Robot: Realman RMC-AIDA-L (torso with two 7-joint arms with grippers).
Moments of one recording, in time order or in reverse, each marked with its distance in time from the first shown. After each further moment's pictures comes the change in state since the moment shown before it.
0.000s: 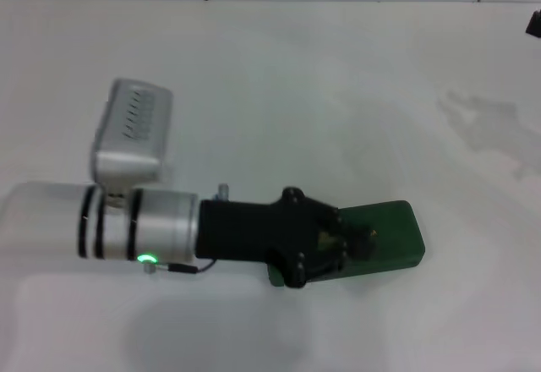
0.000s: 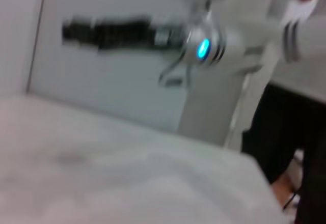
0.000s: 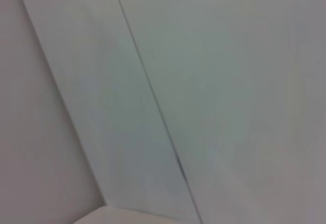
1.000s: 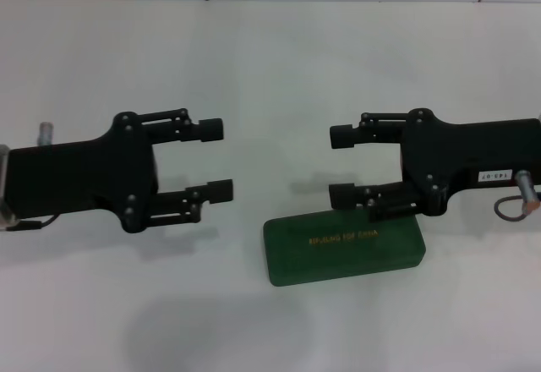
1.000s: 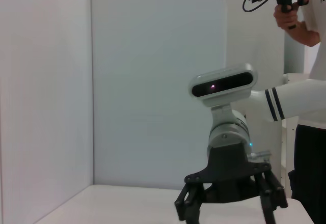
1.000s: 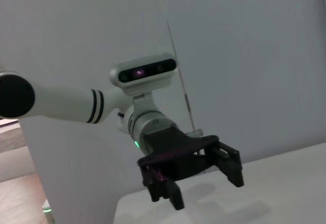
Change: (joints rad) left arm 0.317 0.105 -0.028 0.520 -0.184 0.310 -0.103; right arm 0.092 0.032 -0.519 -0.086 0.040 -0.163 -0.038
